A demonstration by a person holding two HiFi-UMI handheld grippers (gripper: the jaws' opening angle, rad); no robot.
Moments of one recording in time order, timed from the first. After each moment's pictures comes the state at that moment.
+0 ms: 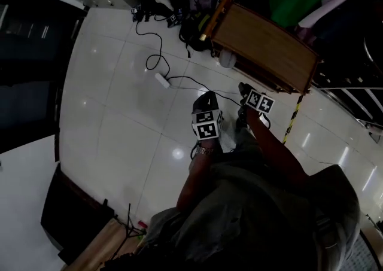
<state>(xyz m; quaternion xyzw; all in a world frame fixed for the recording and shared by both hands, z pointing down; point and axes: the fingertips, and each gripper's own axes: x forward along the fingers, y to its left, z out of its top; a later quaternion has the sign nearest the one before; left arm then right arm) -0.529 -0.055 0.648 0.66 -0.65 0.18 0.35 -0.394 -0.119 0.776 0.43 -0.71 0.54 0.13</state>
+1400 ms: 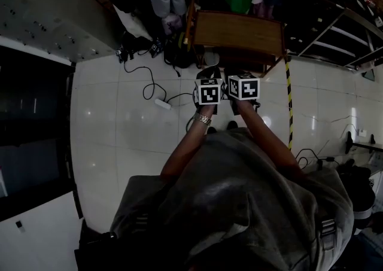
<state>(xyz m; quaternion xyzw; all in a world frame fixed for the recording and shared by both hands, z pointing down) -0.489 -0.027 0.542 0.81 -0.47 0.25 0.25 -0.451 -0.017 0.531 0.51 -0.77 0.36 0.16</state>
